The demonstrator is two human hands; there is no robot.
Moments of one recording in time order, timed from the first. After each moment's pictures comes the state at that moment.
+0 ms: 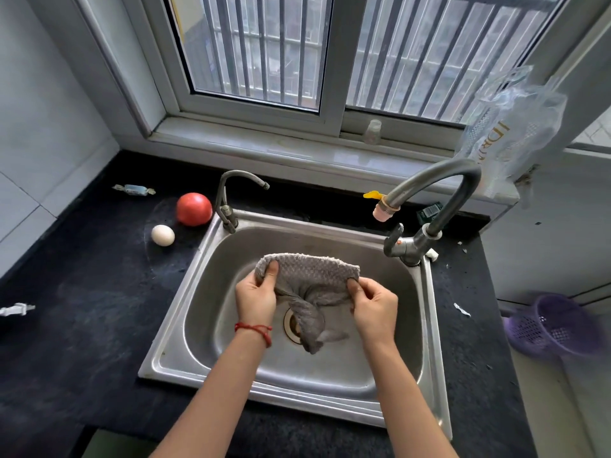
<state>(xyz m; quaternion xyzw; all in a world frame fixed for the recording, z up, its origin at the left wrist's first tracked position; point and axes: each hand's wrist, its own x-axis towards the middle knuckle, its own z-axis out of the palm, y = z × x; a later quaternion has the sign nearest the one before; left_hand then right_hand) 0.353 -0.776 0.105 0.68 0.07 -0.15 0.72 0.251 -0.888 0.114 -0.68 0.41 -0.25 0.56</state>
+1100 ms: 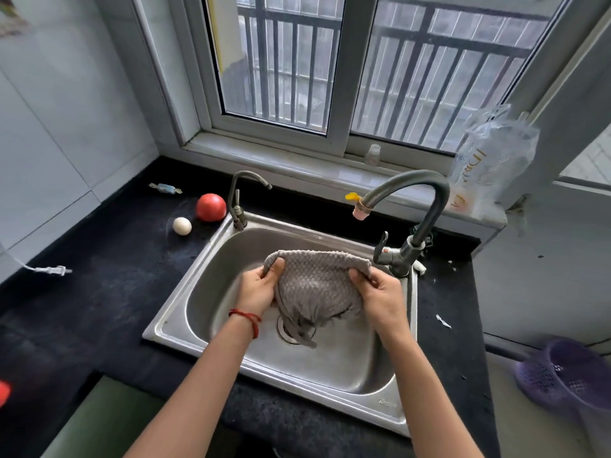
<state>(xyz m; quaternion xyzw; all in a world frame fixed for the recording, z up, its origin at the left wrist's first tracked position) 0.303 -0.768 0.140 0.70 0.02 -0.20 0.69 0.201 -0.927 0.149 -0.72 0.25 -0.19 0.63</state>
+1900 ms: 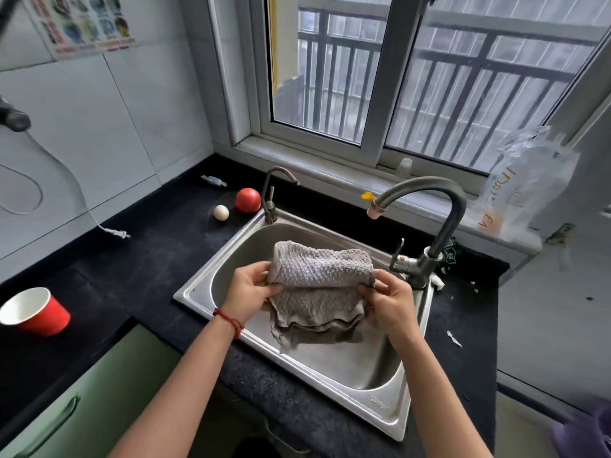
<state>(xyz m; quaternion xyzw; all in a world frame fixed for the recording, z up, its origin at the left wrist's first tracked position) 0.246 -0.731 0.158 0.69 -0.06 -0.15 0.70 0.169 -0.938 0.158 -0.70 0.14 -0.12 0.69</state>
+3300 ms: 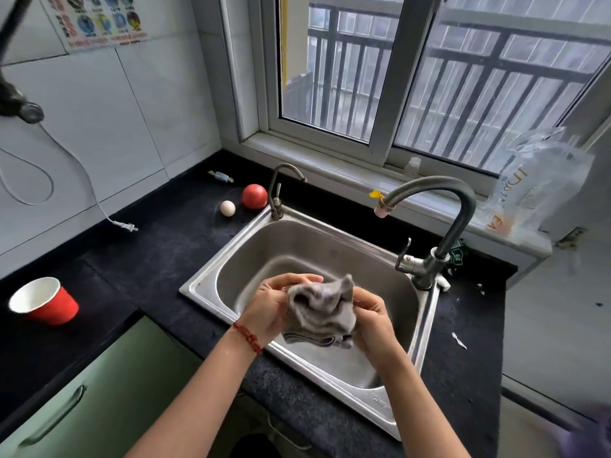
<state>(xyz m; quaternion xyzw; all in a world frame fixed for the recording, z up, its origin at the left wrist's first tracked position) 0.216 -0.748 0.164 0.49 -0.05 -0.28 0.82 0.159 -0.904 0.145 -0.57 0.04 -0.01 0.82</state>
